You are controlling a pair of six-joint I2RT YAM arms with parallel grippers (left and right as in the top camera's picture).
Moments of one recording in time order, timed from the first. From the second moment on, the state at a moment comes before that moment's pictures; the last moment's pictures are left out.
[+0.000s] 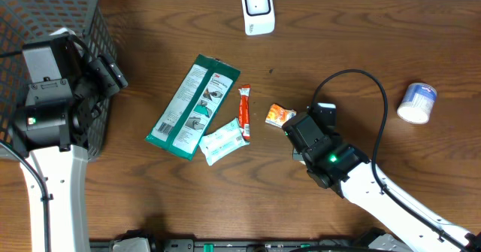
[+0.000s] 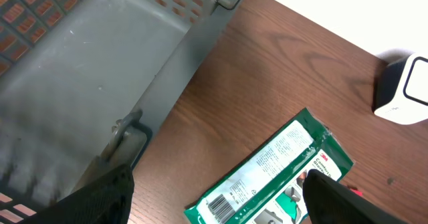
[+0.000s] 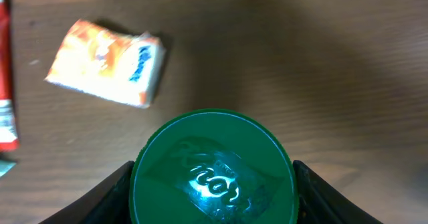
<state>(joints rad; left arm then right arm) 0.17 1.25 1.38 -0.92 -0.03 -0.33 0.66 1.29 0.76 -0.62 0.46 0.70</state>
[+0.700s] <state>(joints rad) 0.17 1.25 1.38 -0.92 -0.03 -0.33 0.59 1.29 0.98 -0.92 0.41 0.53</state>
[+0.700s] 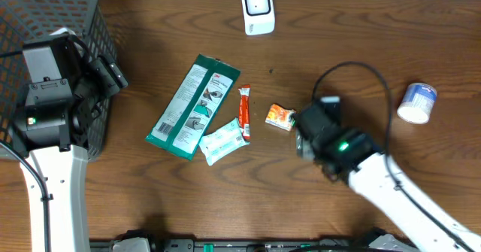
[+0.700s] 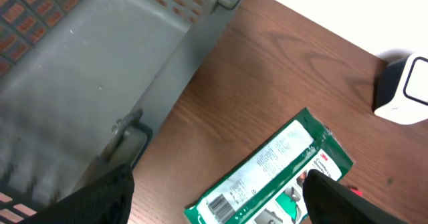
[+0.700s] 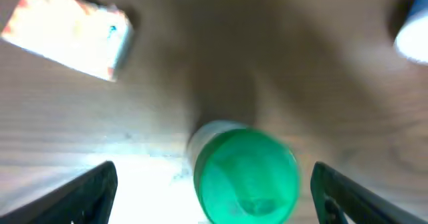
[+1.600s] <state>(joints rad) 0.17 1.25 1.38 -0.92 -0.03 -0.33 0.13 1.32 0.80 -0.88 -0.15 0.58</state>
